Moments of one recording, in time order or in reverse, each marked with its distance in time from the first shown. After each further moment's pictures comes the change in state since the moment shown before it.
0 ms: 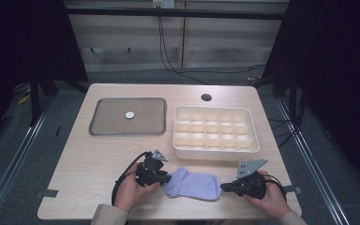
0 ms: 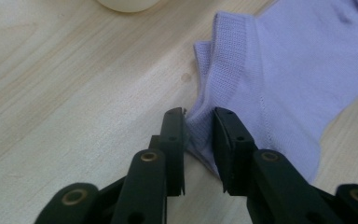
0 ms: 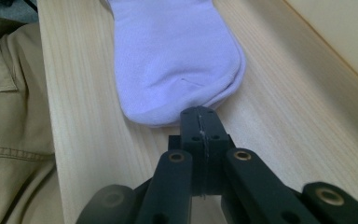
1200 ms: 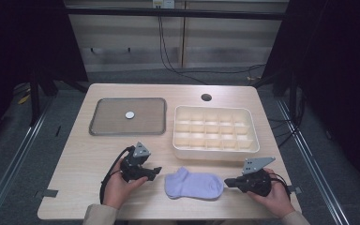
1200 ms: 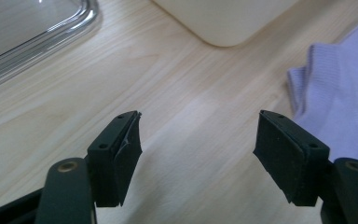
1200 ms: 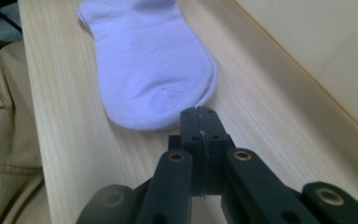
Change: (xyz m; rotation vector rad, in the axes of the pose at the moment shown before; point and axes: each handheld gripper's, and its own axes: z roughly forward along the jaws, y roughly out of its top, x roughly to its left) left arm 0.031 -0.018 -0.023 -0.180 0.172 0.008; right arm -0.007 -0.003 -0.013 -0.050 -0.056 0.045
